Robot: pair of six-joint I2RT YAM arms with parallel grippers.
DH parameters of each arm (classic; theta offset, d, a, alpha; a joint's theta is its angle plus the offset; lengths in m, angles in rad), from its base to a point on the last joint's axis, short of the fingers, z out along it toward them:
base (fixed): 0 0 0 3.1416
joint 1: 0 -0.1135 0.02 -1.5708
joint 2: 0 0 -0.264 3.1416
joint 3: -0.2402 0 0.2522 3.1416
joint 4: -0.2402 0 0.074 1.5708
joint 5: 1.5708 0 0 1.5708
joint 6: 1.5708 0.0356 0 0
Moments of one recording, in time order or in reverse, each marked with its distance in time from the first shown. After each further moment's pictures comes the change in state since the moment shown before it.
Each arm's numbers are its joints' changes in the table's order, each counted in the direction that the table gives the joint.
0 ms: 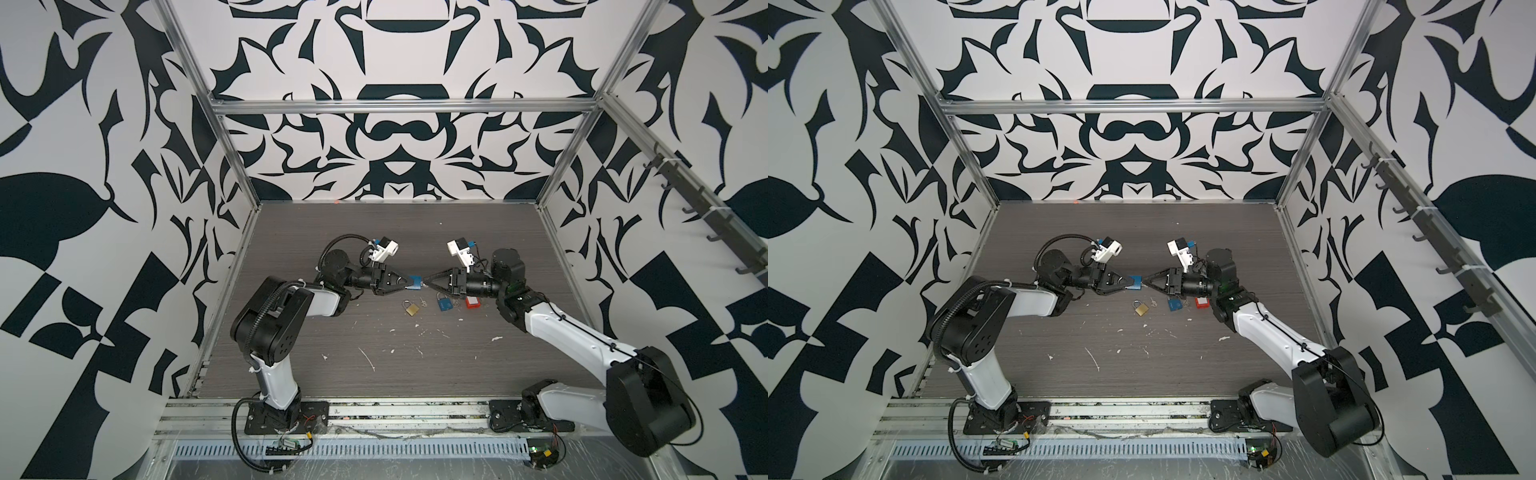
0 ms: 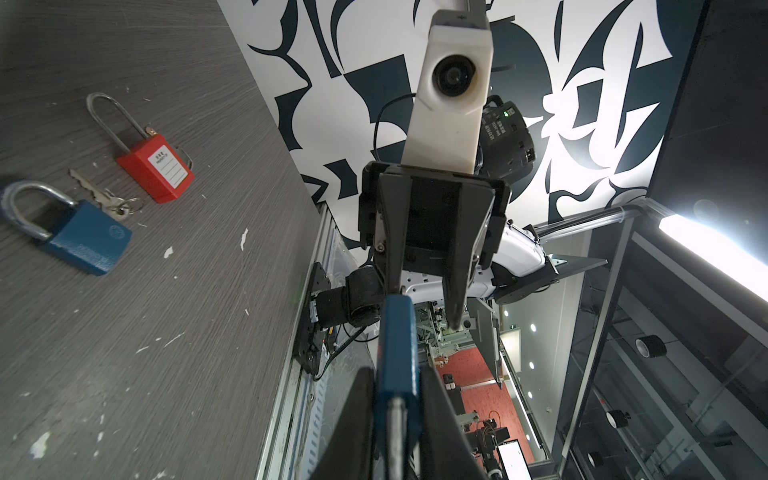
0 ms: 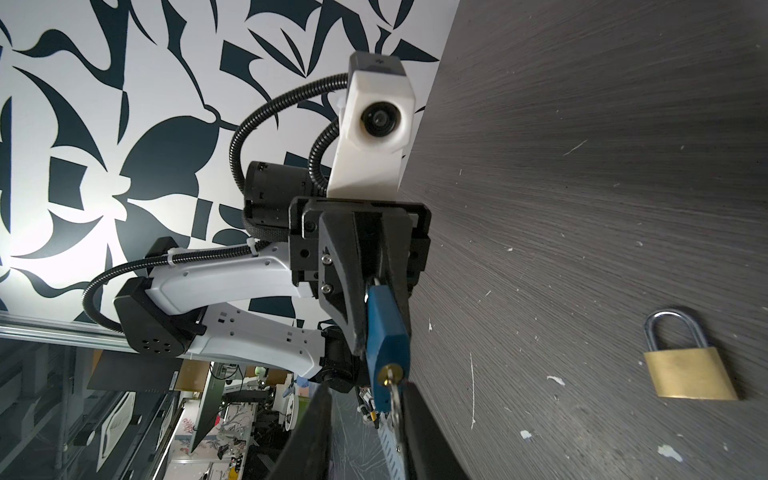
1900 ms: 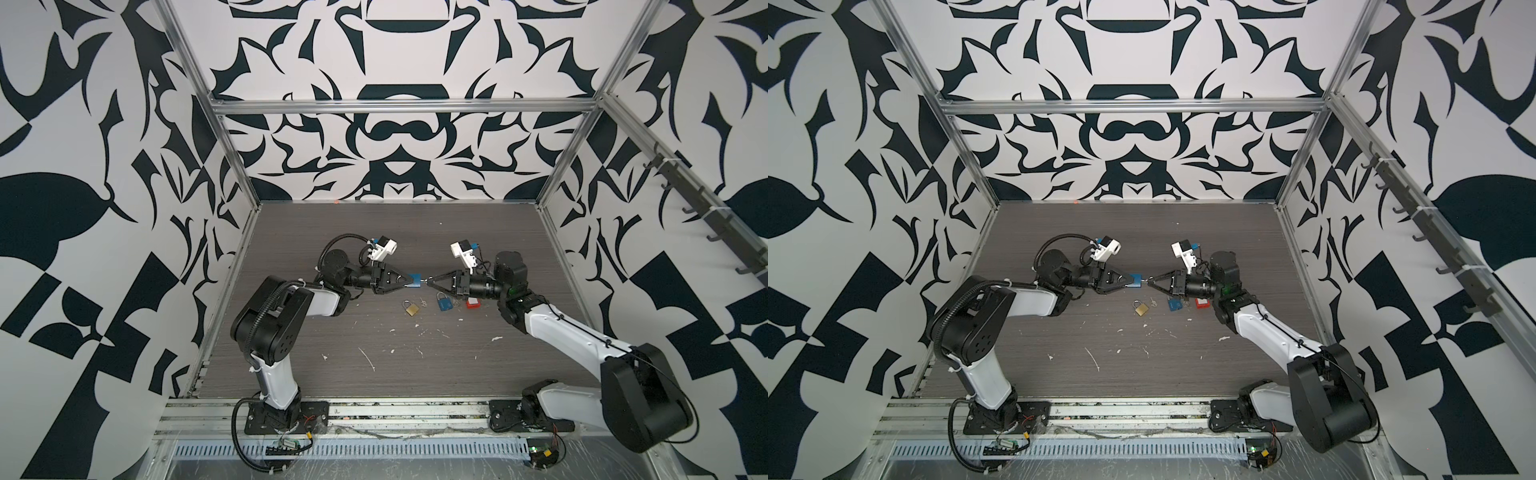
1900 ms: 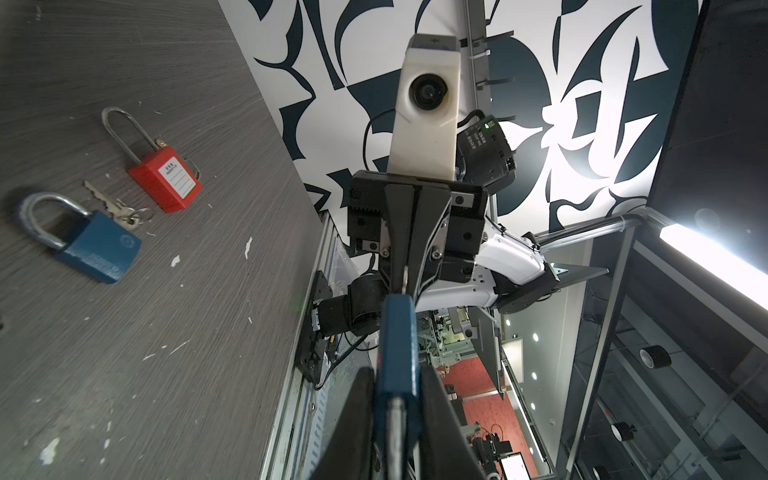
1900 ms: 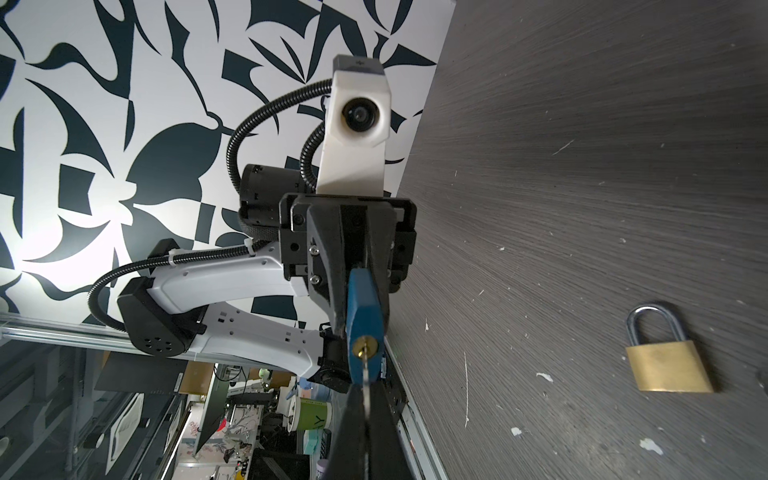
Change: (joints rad) left arm -0.018 -0.002 0.000 -0.002 -0.021 0.003; right arm 0.068 -0.012 0.048 0.079 -0.038 0.026
